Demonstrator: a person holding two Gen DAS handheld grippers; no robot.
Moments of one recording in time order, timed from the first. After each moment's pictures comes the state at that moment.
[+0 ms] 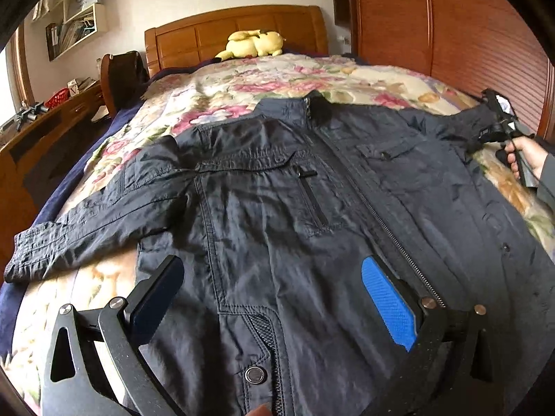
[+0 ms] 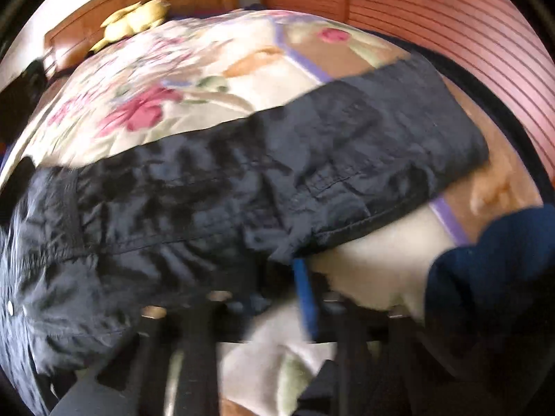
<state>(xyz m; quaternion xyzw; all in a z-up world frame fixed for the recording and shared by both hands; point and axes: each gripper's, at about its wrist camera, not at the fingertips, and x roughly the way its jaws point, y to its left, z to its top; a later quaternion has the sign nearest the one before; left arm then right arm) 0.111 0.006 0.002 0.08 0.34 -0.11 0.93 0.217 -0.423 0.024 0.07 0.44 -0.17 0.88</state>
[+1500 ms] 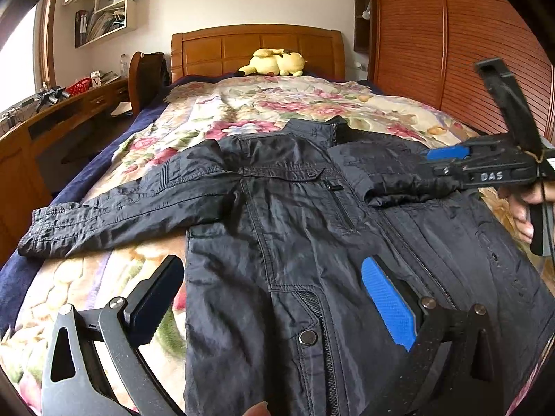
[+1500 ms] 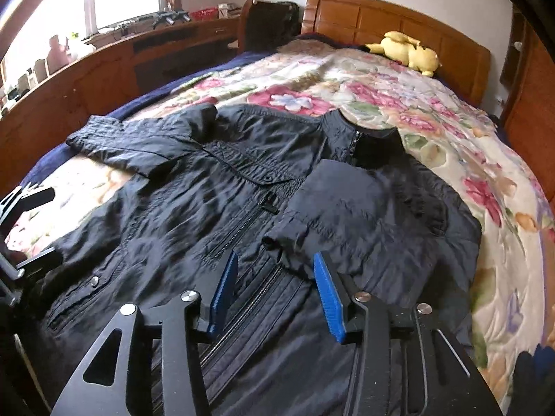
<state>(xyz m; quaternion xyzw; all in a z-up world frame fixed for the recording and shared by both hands) 0.079 0.067 0.016 0.03 0.31 -0.09 0.94 0.136 -0.045 0.117 -0.13 0.37 0.19 0.90</state>
